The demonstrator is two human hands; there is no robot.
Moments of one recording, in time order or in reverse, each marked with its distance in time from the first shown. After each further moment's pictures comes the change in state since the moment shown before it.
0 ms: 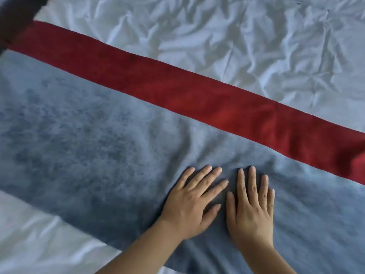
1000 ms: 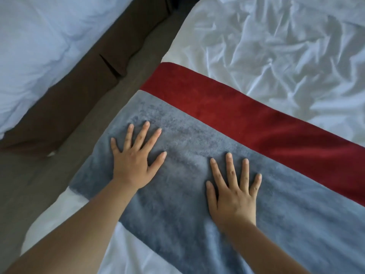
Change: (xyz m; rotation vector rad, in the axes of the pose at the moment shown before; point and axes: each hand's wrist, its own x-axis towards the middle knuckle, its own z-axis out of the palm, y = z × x) left_hand -0.122 -0.495 -0.152 0.120 0.029 -0.690; right_hand 0.120 -0.422 0.064 -0.164 -0.184 -0.305
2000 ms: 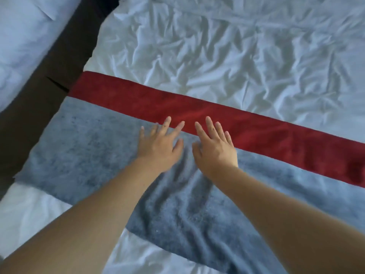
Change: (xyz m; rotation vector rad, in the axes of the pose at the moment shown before) left_hand -0.072 0.344 -0.080 0.046 -0.211 0.222; right_hand -0.075 0.216 -0.128 0.257 -0.033 0.071
